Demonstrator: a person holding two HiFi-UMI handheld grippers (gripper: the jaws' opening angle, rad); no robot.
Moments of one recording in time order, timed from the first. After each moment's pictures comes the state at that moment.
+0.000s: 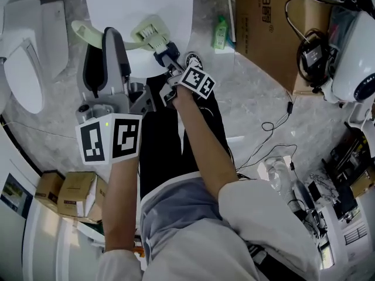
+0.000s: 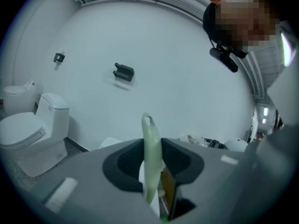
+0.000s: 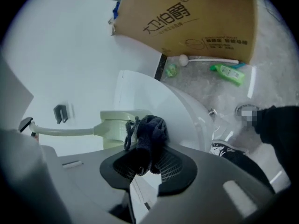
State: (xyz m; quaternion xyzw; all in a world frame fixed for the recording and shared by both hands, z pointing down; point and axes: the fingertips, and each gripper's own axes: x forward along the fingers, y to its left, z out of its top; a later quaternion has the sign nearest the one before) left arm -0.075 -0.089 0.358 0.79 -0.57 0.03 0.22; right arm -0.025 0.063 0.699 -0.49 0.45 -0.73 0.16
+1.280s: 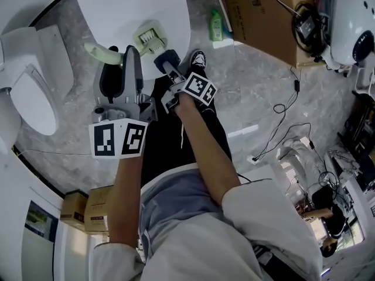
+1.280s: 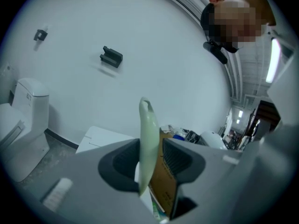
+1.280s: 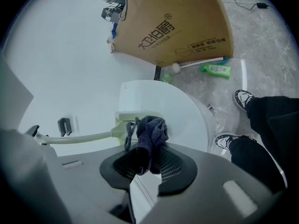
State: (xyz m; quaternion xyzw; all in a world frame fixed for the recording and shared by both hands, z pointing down) left arm -0.083 -0.058 0.370 0.86 -0.44 0.05 0.26; right arm -0.052 0.082 0.657 -0.53 0.39 -0.71 0.24
